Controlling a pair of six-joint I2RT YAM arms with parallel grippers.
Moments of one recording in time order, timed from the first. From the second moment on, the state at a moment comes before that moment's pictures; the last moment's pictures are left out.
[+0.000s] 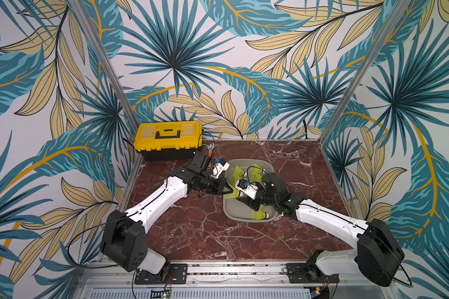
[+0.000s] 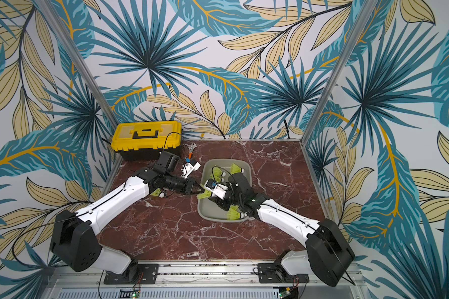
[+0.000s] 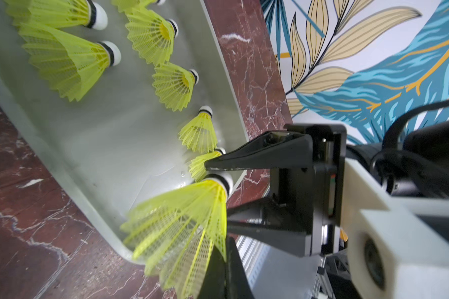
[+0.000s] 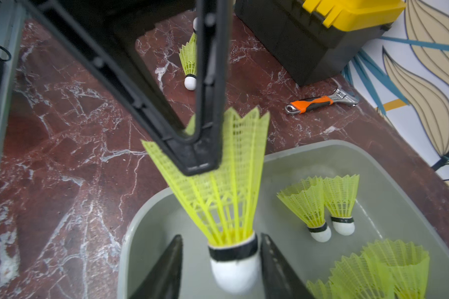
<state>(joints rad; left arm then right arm) -0.48 1.49 1.20 -0.59 0.74 -0.41 0.65 1.34 0.81 -0.06 -0.28 -0.42</state>
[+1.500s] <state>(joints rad) -0.53 1.89 1.29 -0.34 0.62 -0.61 0.65 0.83 0.49 0.00 0.21 -0.15</state>
